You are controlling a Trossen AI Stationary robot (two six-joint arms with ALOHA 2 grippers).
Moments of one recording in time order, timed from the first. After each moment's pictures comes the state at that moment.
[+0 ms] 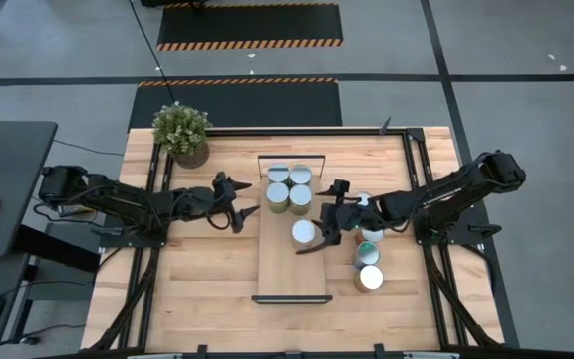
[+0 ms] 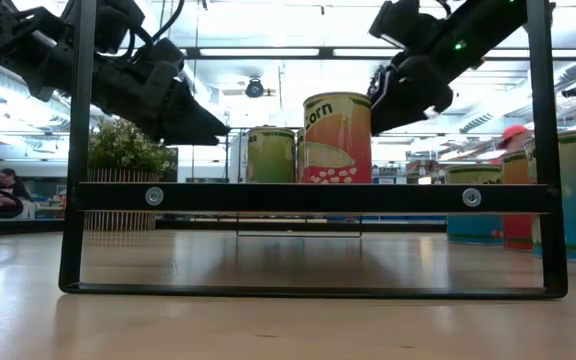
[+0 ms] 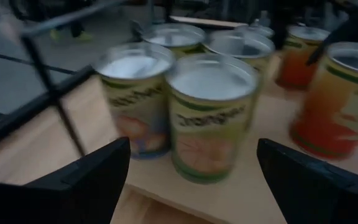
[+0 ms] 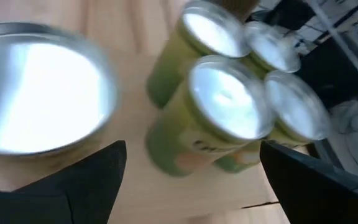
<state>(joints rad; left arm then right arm) 0.01 1.21 0.33 0.57 -0.37 -0.12 0.20 1.41 0.79 -0.08 0.57 -0.07</state>
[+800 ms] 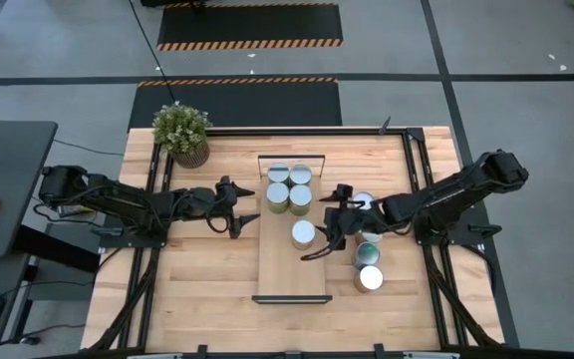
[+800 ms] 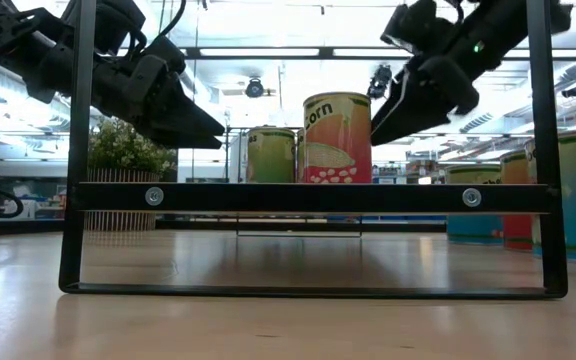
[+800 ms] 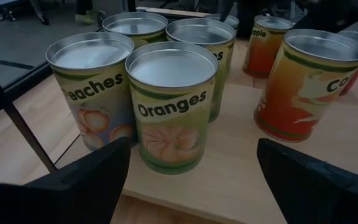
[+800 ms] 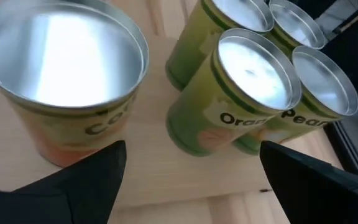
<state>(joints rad) 0.01 1.21 0.33 0.55 -0.25 -0.12 0.22 1.39 0.74 -0.09 0.54 -0.02</state>
